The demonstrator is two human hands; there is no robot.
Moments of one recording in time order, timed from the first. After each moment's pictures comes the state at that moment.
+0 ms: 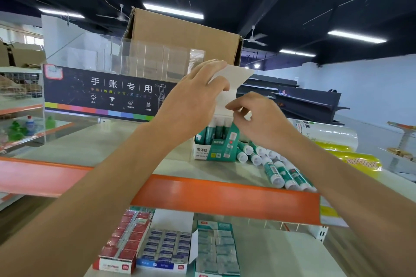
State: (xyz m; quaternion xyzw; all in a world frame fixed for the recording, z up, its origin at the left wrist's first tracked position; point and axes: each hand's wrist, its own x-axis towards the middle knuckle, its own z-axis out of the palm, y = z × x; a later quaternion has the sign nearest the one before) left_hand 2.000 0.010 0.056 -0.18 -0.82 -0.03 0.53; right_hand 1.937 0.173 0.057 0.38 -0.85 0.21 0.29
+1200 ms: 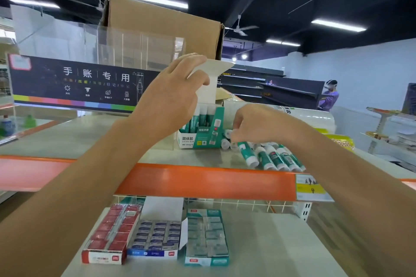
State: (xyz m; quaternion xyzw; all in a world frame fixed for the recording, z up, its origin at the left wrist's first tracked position) left_hand 2.006 0.014 0.047 -0.18 -0.83 0.00 0.53; right_hand 1.959 0.196 0.061 0.23 -0.97 0.05 0.09
